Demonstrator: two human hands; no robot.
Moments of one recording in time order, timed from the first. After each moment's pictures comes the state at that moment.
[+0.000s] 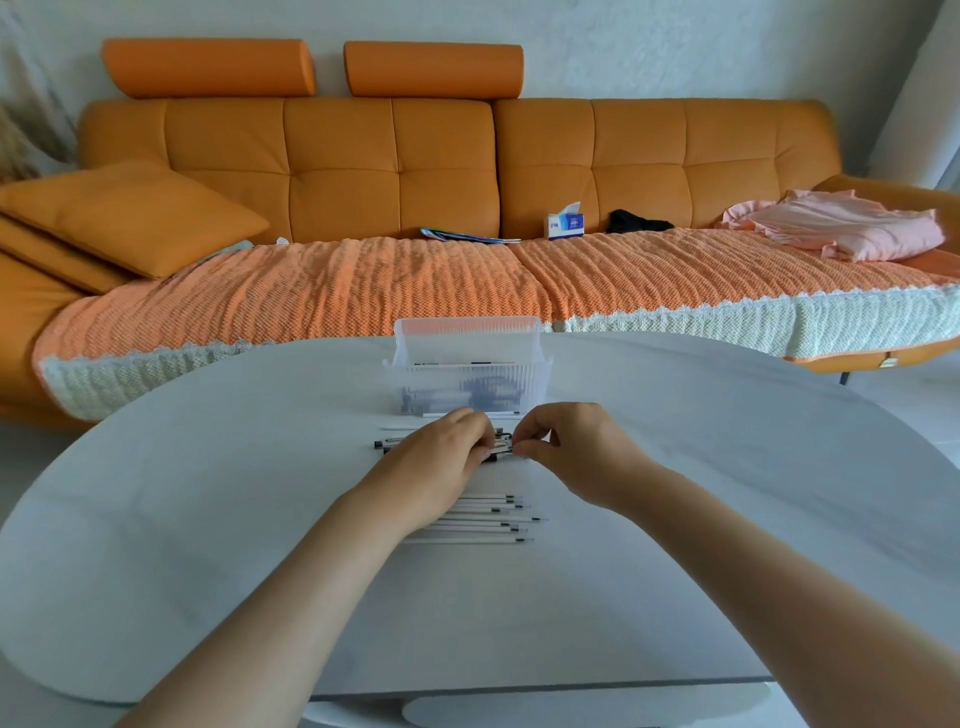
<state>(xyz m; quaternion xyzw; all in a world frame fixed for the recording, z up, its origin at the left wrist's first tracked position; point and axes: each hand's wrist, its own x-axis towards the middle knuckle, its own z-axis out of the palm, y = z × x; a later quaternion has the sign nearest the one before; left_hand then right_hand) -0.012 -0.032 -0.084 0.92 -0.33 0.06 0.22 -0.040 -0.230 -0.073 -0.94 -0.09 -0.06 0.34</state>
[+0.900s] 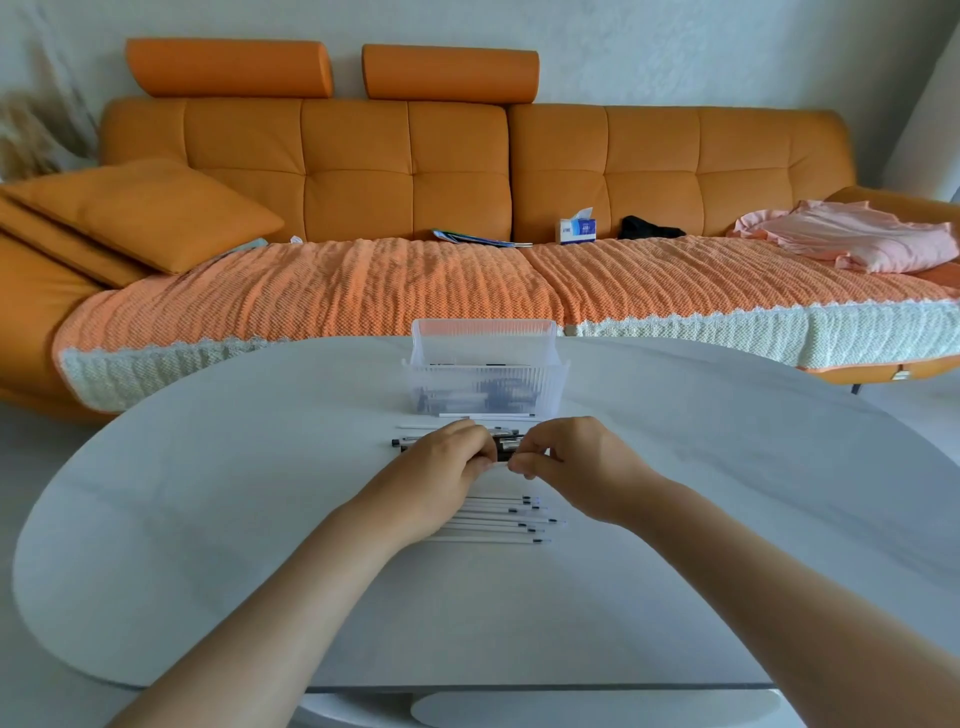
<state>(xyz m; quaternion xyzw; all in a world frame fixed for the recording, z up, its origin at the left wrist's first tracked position) -0.021 -0.013 -0.087 0.91 -0.31 0.04 0.28 -0.046 -0.213 -0.071 -0.95 -0.11 -0.02 0.29</state>
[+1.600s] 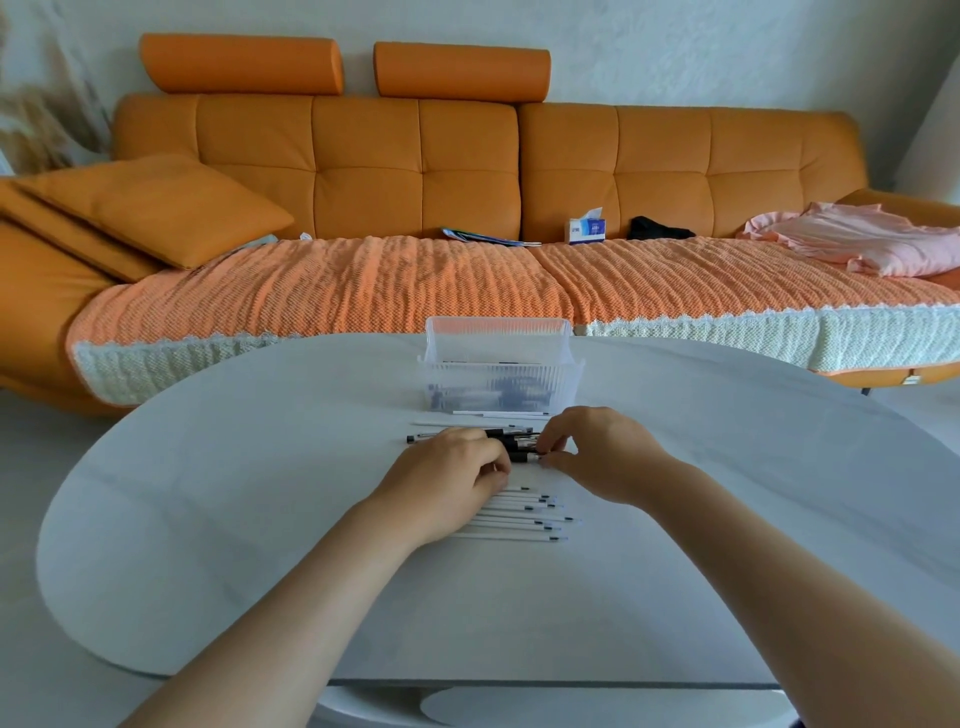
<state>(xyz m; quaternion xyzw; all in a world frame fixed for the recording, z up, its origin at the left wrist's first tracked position) -0.025 -0.007 -0.091 0.92 -0.31 0.09 0.20 -0.025 -0.223 -0.078 -0.98 -0.09 -0.02 0.16</state>
